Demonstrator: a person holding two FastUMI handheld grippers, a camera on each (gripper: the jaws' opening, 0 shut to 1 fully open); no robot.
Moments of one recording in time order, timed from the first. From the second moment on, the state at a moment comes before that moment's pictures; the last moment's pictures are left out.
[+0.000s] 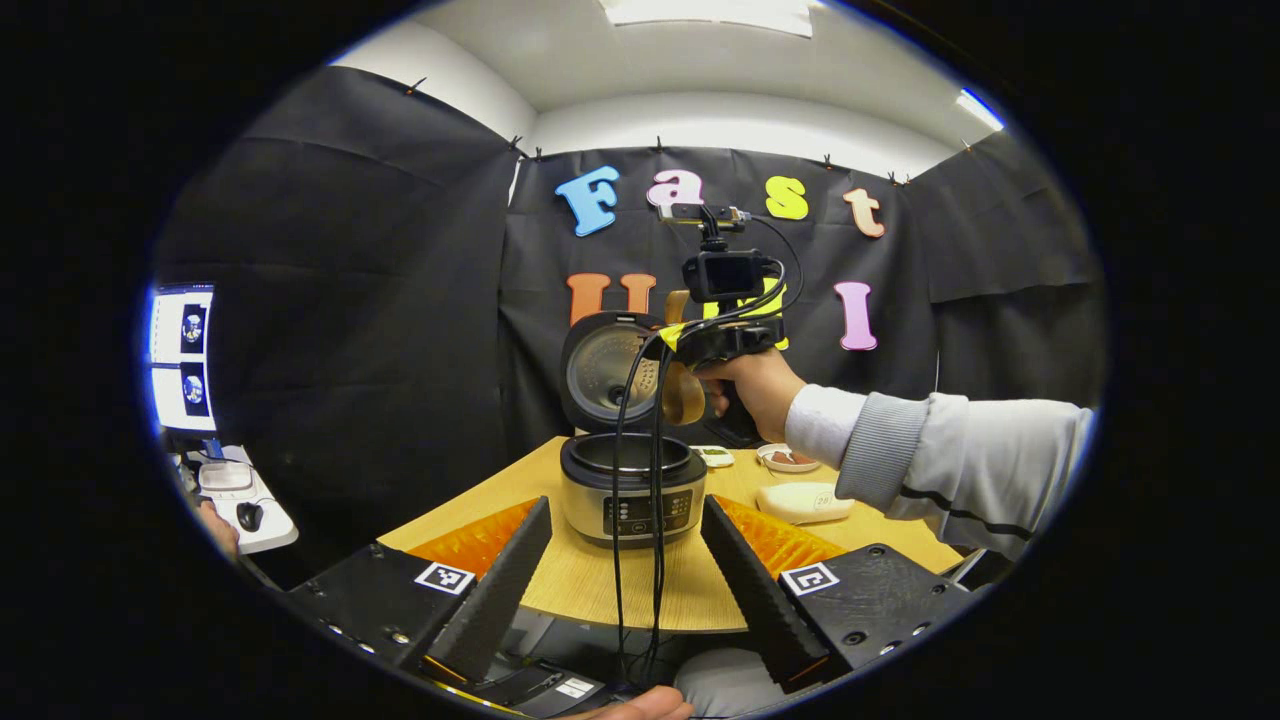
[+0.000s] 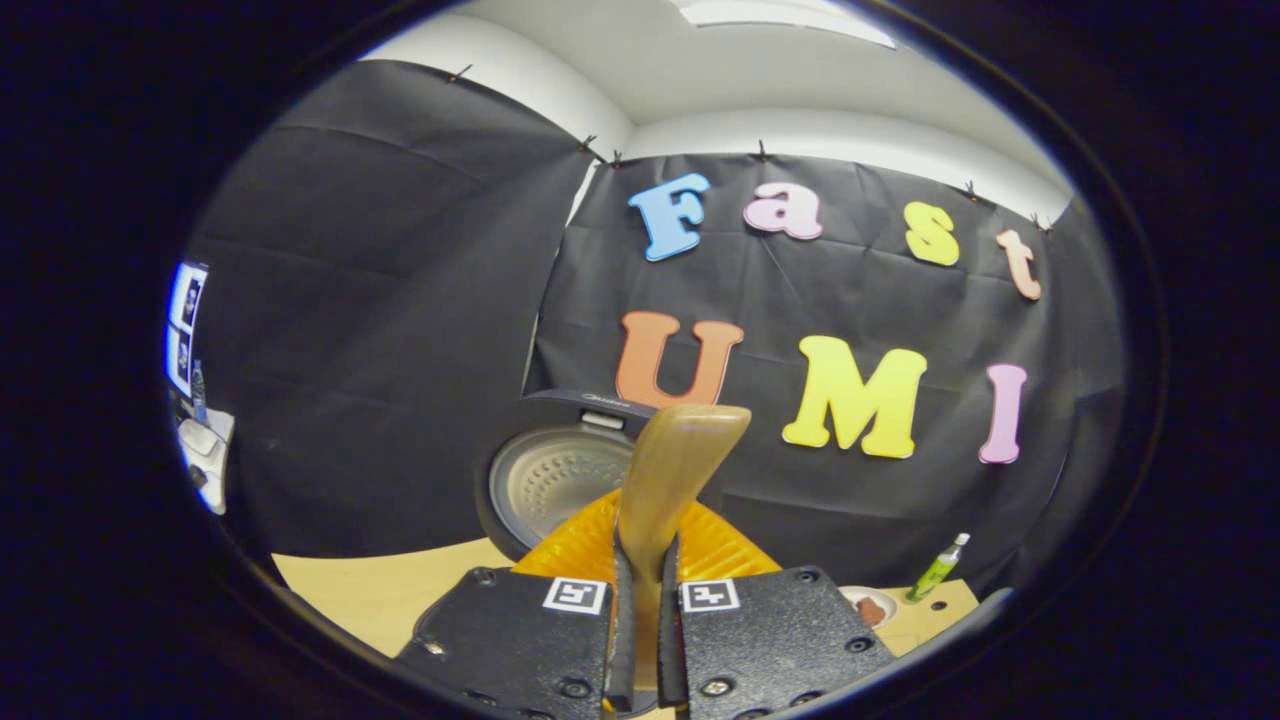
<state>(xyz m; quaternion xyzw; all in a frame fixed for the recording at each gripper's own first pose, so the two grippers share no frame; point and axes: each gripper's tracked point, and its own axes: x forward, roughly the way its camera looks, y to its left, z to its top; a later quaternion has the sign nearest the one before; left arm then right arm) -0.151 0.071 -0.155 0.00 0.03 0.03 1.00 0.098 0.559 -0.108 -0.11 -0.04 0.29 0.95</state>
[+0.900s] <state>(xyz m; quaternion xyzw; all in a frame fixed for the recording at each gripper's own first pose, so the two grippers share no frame) -0.132 -0.006 -0.120 0.01 -0.01 -0.01 1.00 0.177 0.325 -0.034 -0.08 -0.03 0.18 0.98</state>
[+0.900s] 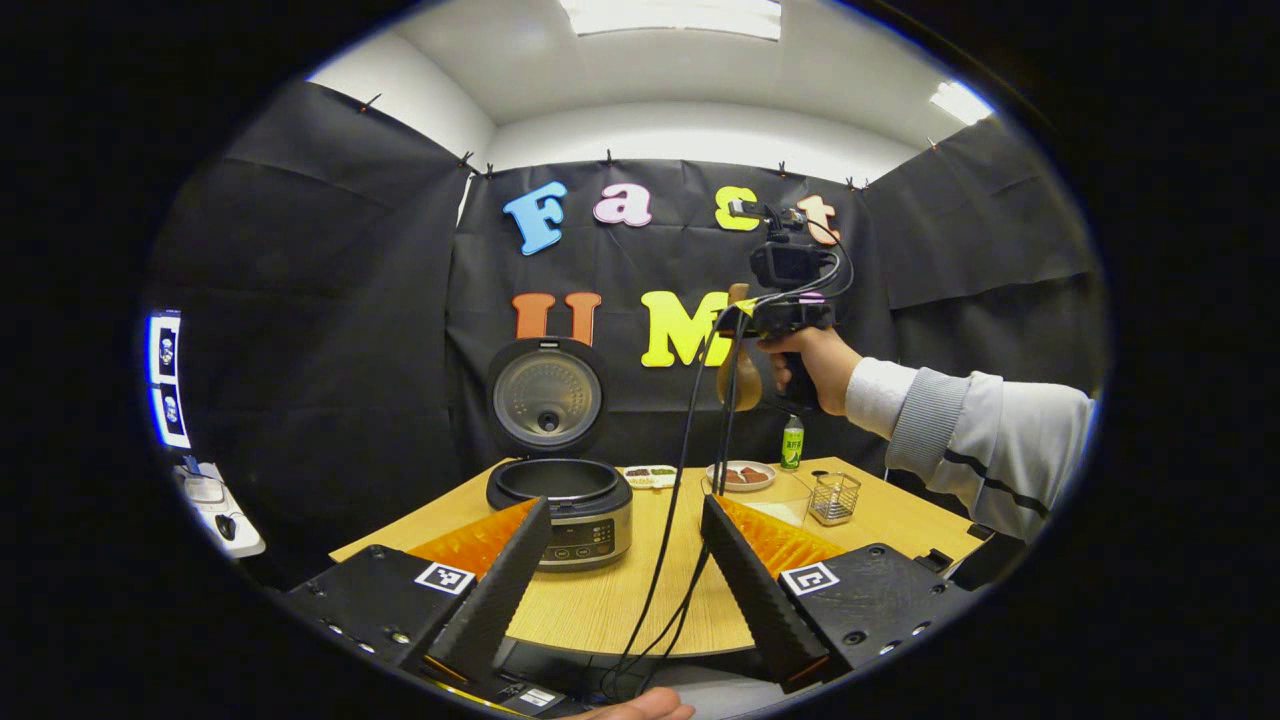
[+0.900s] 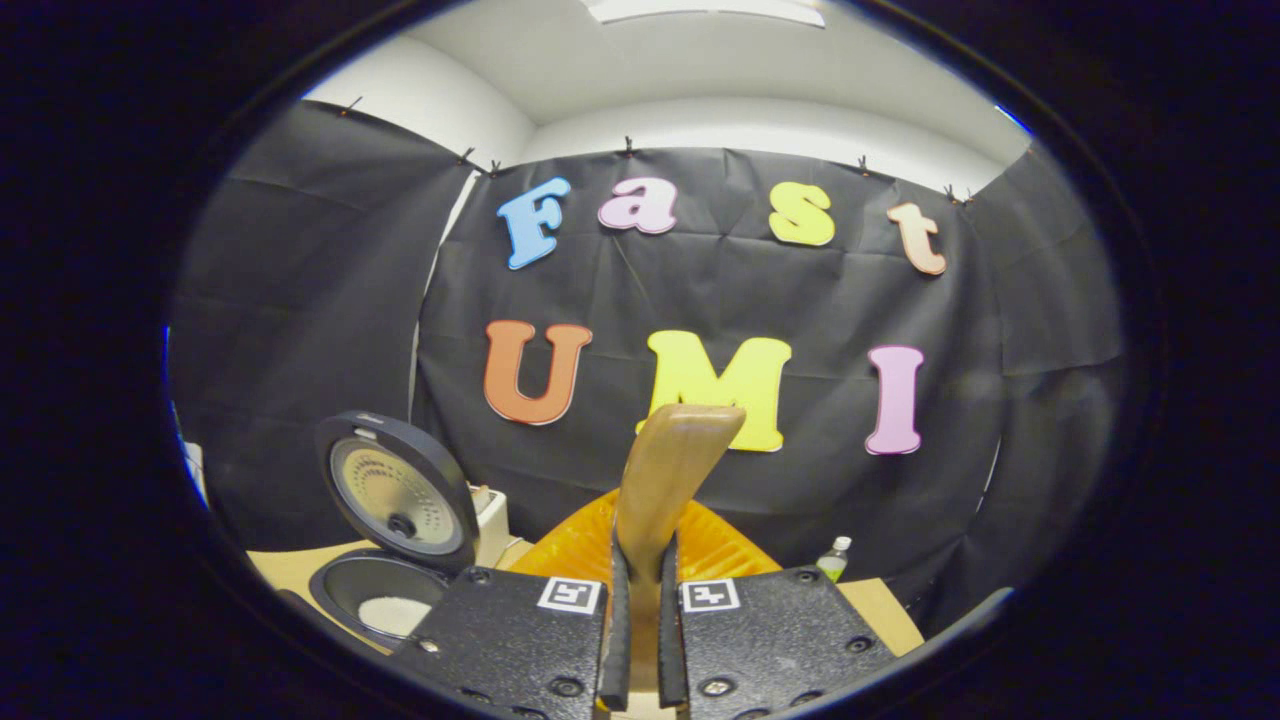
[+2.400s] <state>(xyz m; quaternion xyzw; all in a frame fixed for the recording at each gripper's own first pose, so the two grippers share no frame) -0.098 -0.041 -0.122 0.03 0.00 0.01 1.00 0.265 0.061 -0.190 0.00 0.07 0.09 0.99</state>
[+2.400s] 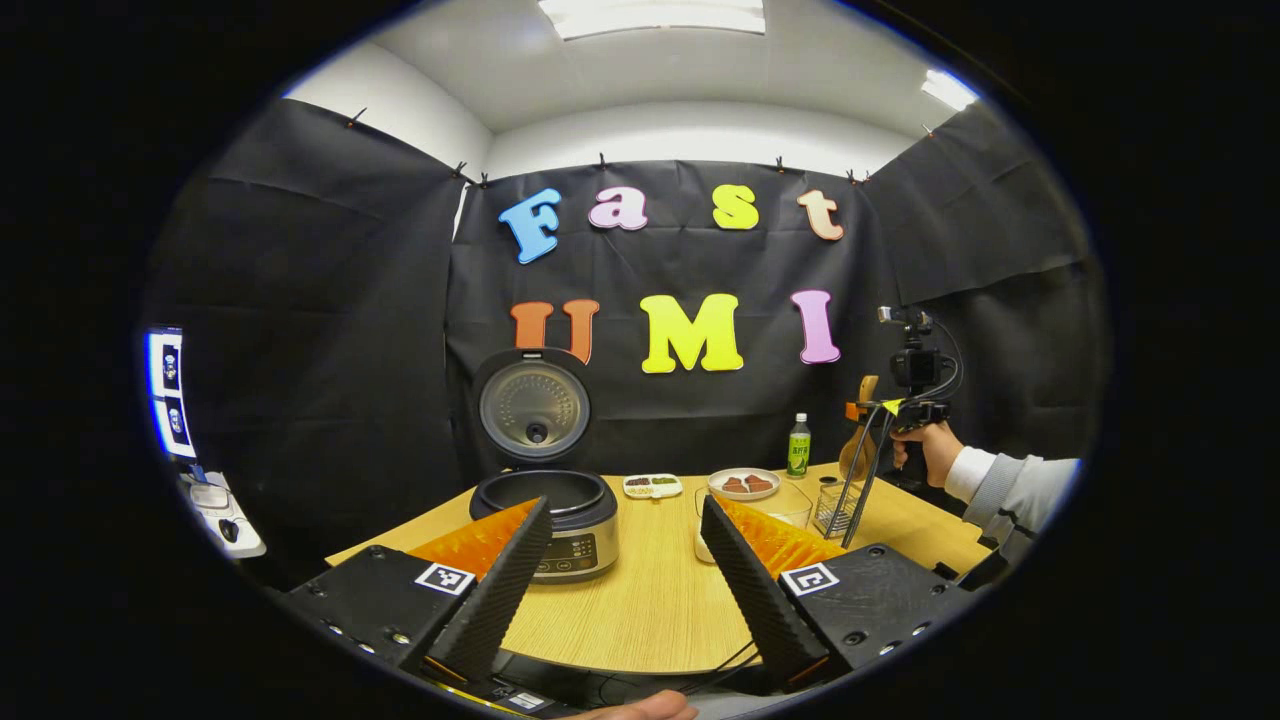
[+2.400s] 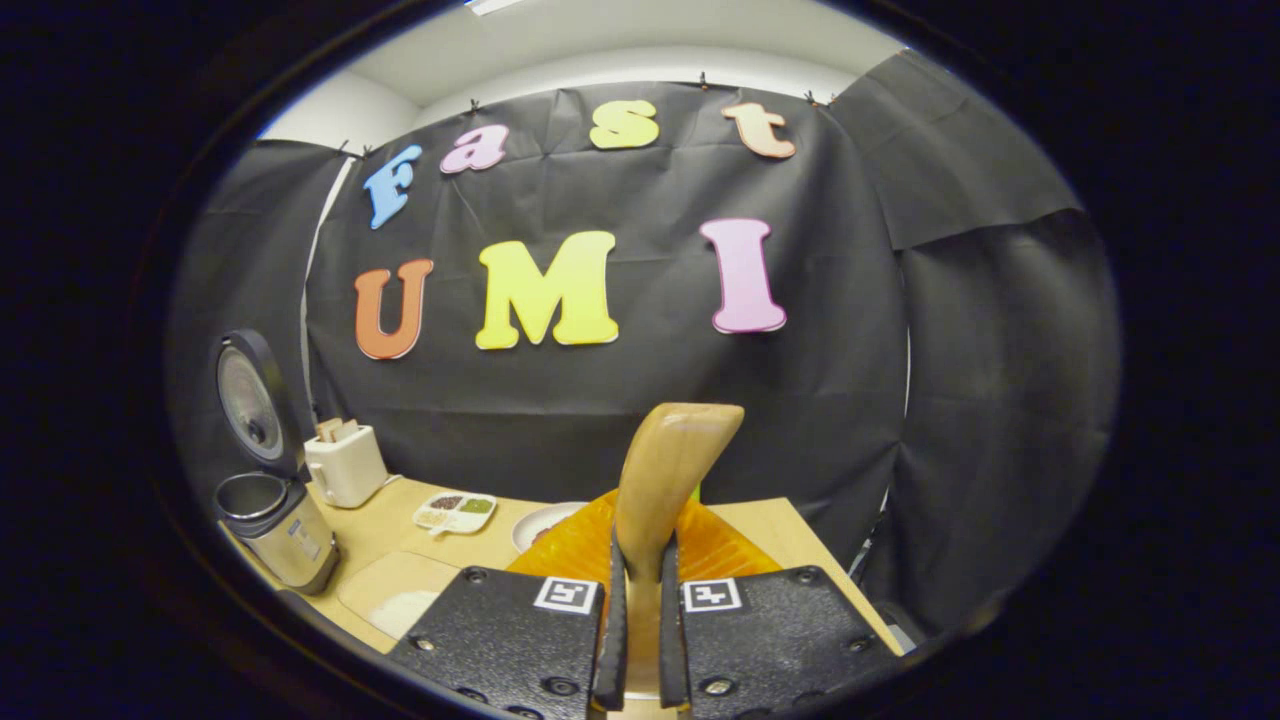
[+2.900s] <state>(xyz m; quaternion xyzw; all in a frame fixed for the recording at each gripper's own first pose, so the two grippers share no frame) -0.049 -0.031 -0.133 0.03 0.02 0.02 1.00 0.292 0.038 -0.231 0.06 0.08 0.07 0.99</state>
